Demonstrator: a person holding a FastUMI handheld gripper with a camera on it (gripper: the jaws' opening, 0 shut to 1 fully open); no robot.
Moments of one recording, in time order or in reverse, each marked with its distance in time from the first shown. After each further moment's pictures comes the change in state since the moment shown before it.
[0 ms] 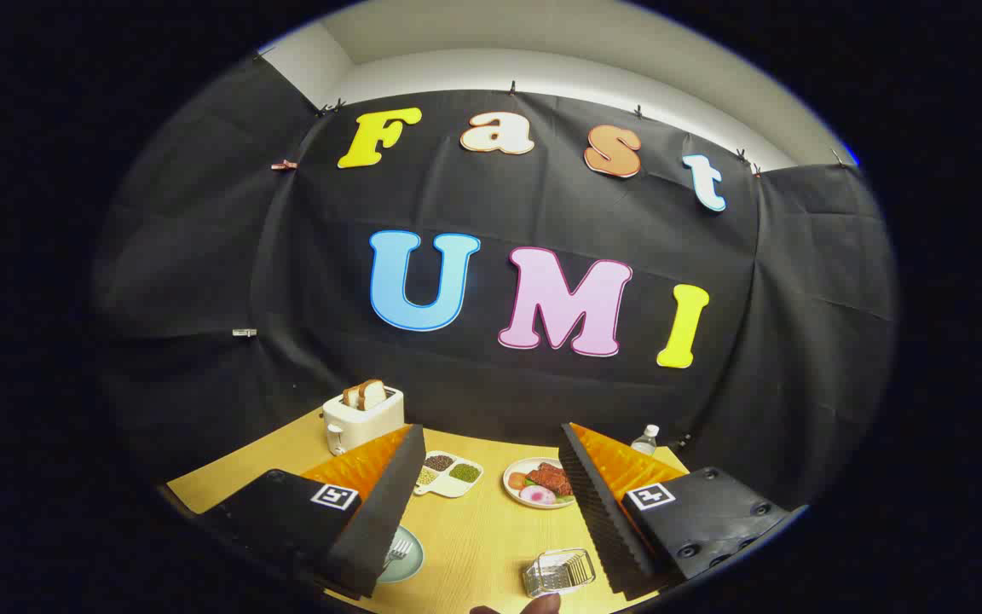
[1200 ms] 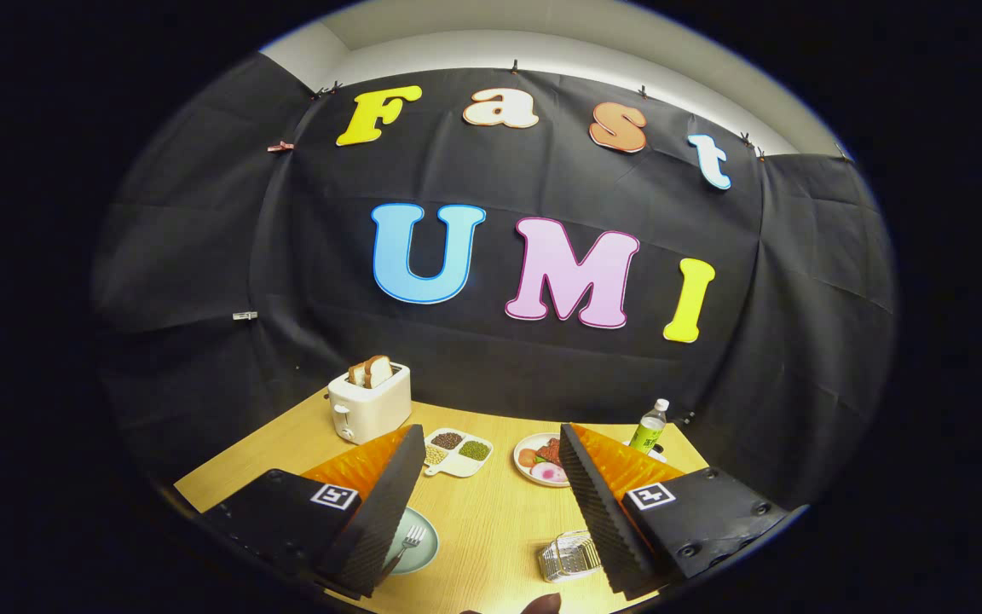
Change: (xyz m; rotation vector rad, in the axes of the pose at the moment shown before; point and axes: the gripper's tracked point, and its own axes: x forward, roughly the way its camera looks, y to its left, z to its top) arm 0.004 0.017 -0.024 0.010 0.091 0.005
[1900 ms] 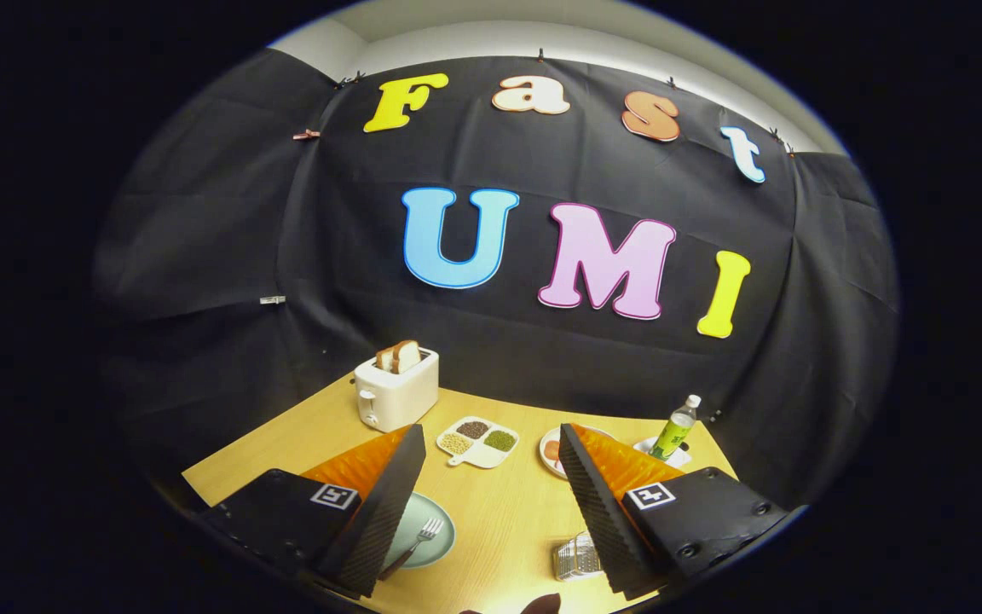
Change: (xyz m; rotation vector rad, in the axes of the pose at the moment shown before) arm 0.010 0.031 -0.013 -0.016 0.060 0.129
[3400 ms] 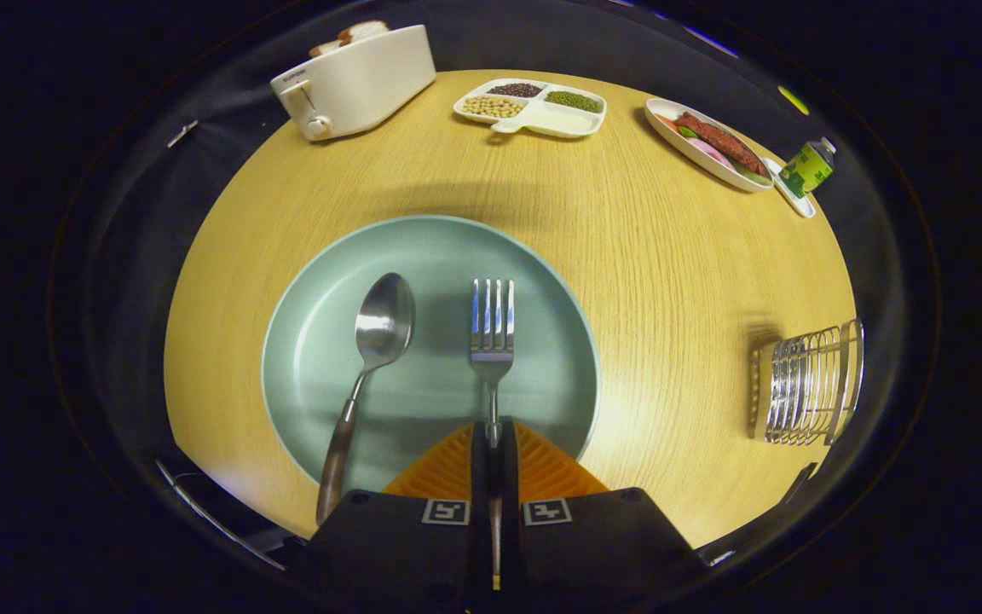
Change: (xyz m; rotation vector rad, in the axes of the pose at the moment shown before) arm 0.071 0.100 -0.325 0.225 1.059 -0.002
